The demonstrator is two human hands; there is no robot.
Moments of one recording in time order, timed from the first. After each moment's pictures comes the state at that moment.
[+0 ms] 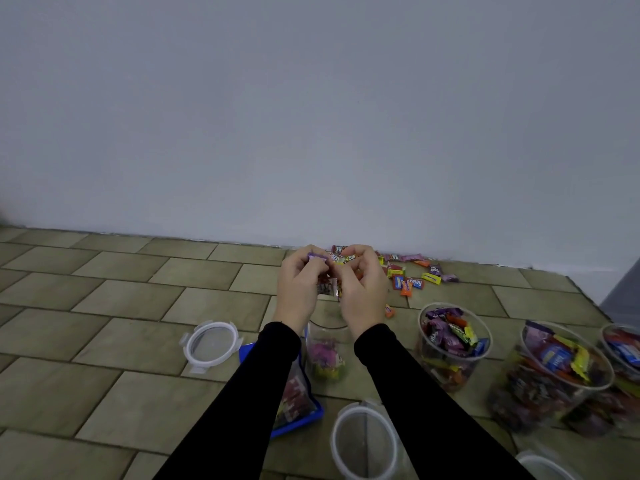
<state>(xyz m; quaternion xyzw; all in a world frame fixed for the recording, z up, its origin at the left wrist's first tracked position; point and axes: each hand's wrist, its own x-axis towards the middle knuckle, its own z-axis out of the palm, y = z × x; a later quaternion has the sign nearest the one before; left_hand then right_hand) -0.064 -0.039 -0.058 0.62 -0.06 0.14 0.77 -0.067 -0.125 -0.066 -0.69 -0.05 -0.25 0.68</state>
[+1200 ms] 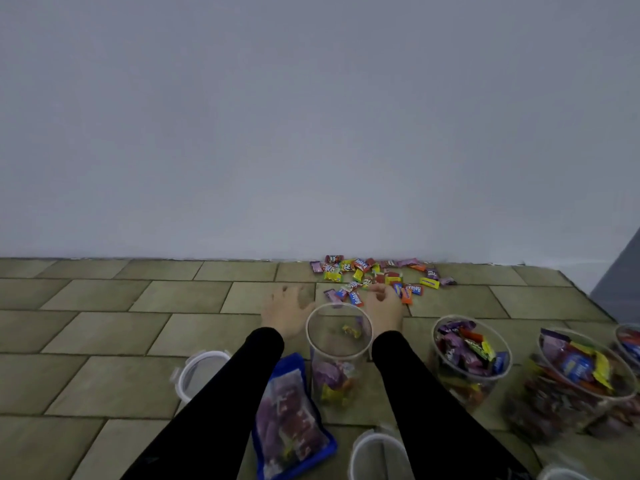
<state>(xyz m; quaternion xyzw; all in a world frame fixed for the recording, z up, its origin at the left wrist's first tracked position) 0.027 0.012 -0.136 0.96 0.00 -0.06 0.26 0.012 -0.156 -0.139 -0.76 0.24 -0.14 0.59</state>
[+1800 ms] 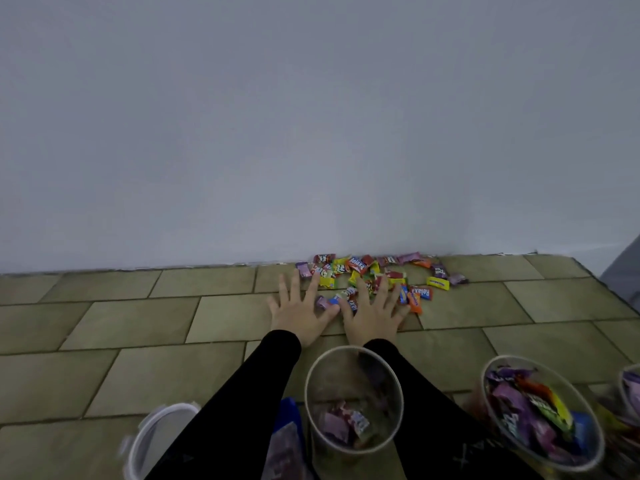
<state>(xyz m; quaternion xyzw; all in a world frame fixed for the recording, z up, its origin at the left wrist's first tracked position) 0.112 -0.021 -0.191 0.99 -0.09 -0.06 0.11 0.081 -0.151 -0.200 -0.97 0.18 -0.04 0.17</state>
